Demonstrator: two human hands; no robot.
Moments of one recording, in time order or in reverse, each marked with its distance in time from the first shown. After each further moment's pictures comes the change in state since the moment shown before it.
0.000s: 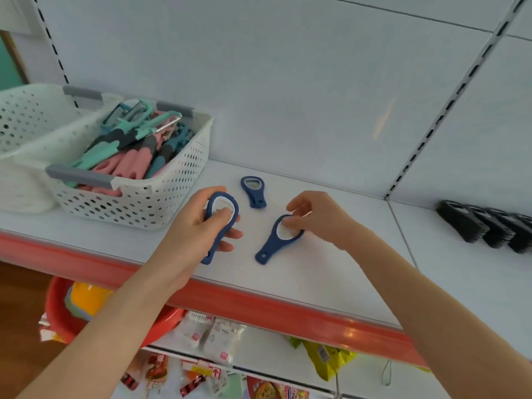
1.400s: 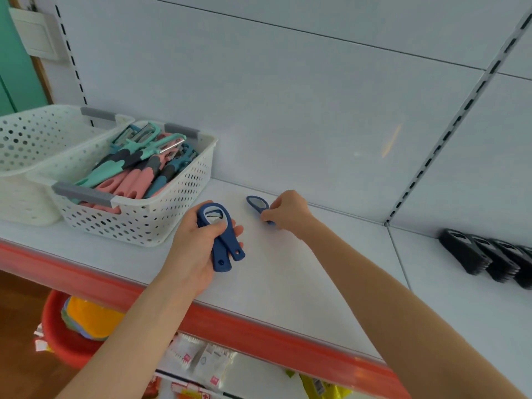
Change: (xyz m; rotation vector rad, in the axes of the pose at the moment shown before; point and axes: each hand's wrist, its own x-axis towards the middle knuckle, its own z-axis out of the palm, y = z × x) left_hand 0.018 0.001 0.023 -0.524 0.184 -0.128; right_hand 0.067 -0.022 0.015 -0.103 0.089 0.063
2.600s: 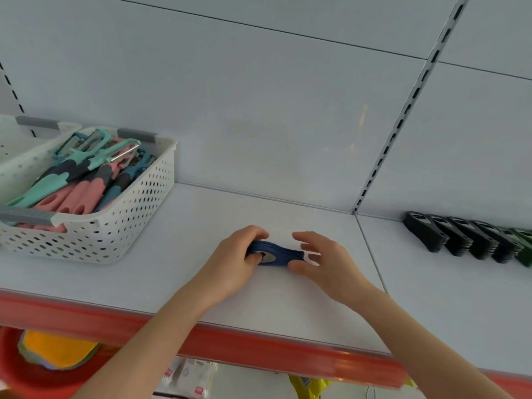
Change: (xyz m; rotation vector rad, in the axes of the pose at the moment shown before) left_hand 0.015 -0.050 0.037 1.126 -0.485 0.481; right_hand -0.106 0.086 -0.036 0.081 0.084 -0.127
